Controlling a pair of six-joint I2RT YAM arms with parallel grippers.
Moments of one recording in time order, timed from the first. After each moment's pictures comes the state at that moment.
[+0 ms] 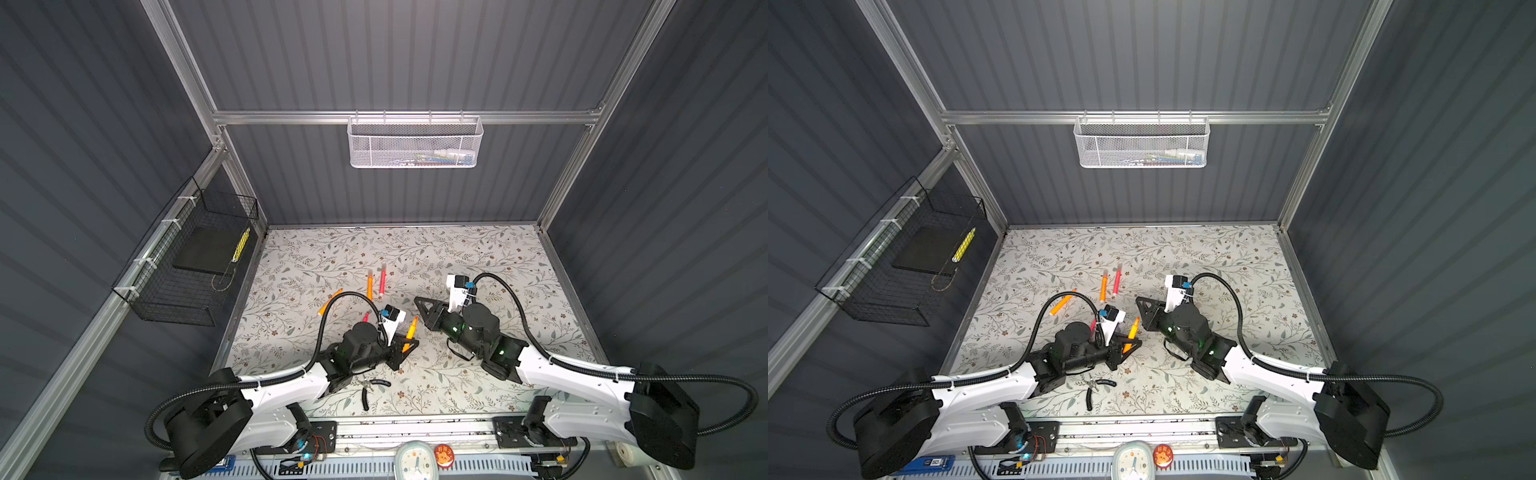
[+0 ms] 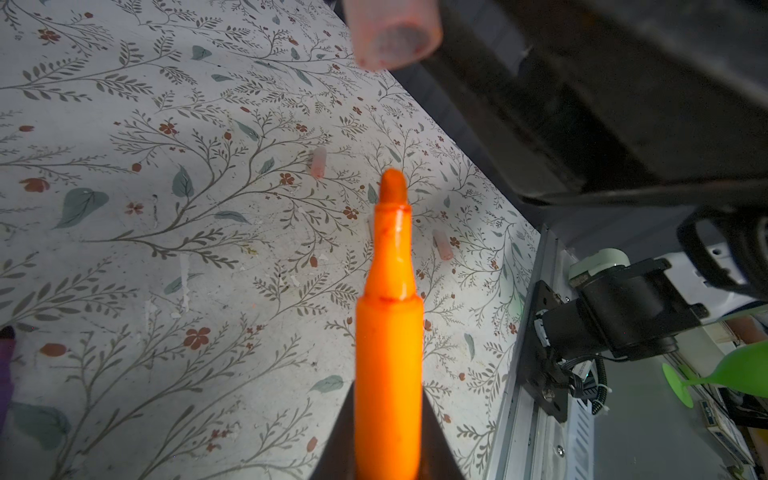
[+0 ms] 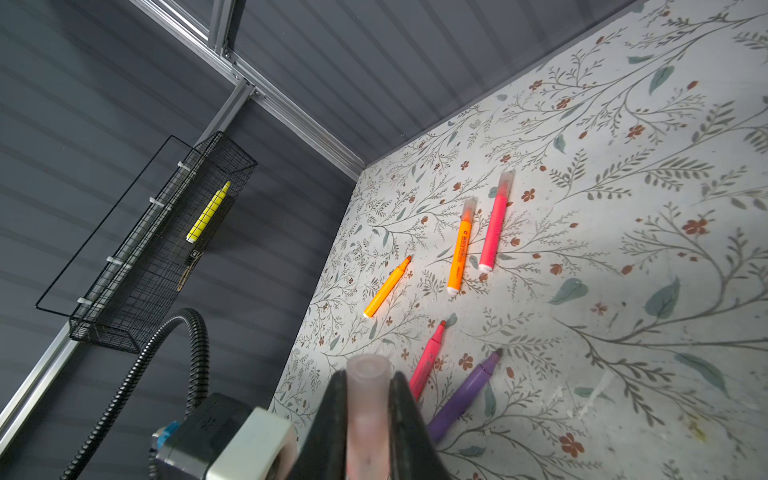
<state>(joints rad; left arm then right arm) -0.93 1.21 0.40 0.44 0.25 -0.47 0.91 1.18 0.56 0.46 0.15 0.88</state>
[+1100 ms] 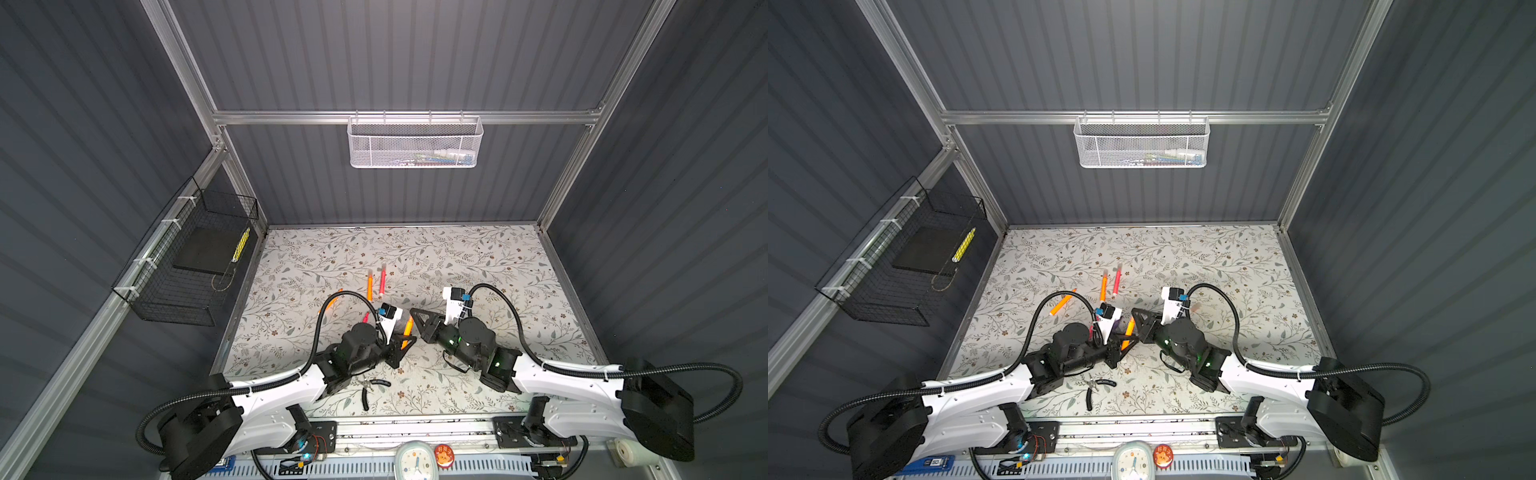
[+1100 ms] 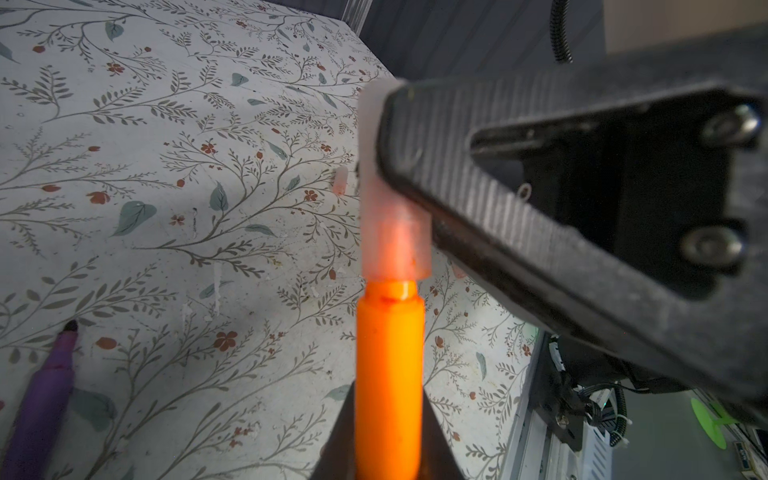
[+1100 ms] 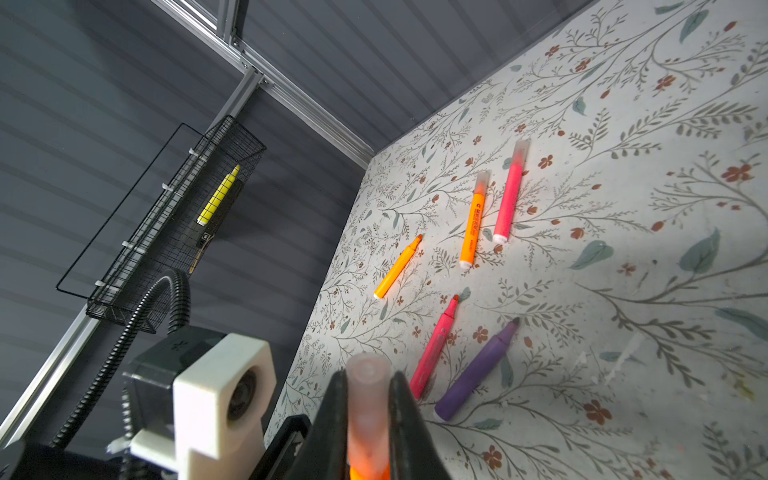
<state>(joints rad) -0.92 1.15 0.41 0.39 0.17 -0.49 1.00 1.20 0.47 0.59 0.22 0.92</state>
